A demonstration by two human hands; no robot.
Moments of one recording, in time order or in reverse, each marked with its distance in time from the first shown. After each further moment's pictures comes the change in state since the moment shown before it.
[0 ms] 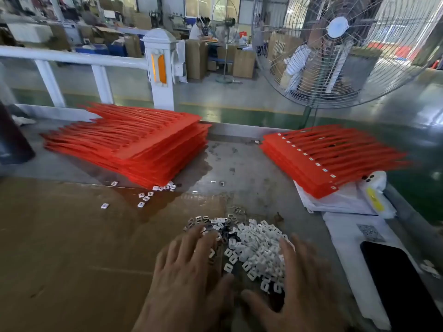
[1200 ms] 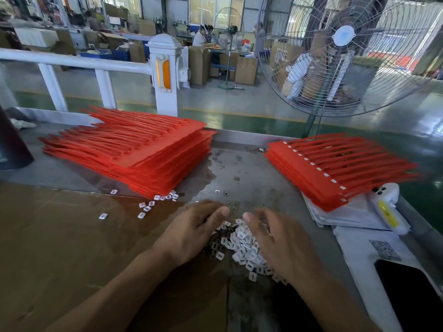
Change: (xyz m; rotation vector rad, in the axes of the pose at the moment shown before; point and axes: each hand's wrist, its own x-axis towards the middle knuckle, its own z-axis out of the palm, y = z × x) left_hand 0.109 -0.055 0.016 -0.606 -0.173 0.025; right_hand 0.121 0.000 0.021 0.190 -0.224 -0.076
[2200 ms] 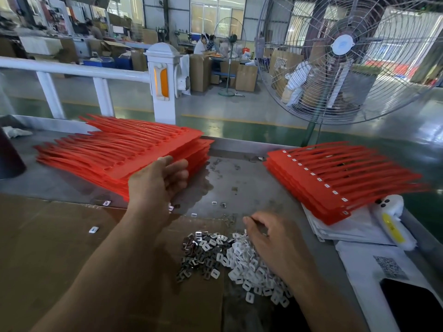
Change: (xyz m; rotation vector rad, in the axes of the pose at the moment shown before) left_hand 0.059 0.026 -0.057 -1.038 0.791 -0.365; right_hand 0.030 0.011 0.008 0.182 0.144 -0.122
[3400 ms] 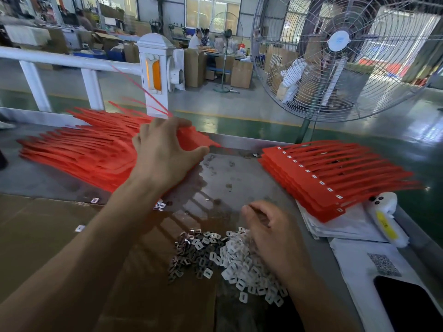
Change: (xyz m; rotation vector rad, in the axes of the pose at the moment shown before) left_hand 0.011 0.031 0.035 1.234 -0.161 0.663; right_hand 0.002 -0.003 -0.005 0.215 0.065 0.139
